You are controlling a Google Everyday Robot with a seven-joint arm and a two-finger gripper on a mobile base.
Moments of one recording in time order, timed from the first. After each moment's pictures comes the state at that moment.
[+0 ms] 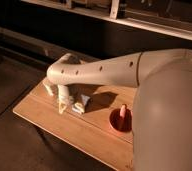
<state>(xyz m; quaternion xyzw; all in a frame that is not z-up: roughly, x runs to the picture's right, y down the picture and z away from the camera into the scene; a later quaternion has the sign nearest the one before) -0.108 0.103 0.703 -0.26 0.23 0.64 0.68</state>
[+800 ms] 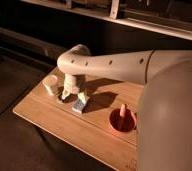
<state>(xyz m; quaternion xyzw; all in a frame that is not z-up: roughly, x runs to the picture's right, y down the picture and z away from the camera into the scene) -0.093 0.044 0.727 -0.24 0.20 0.75 0.58</state>
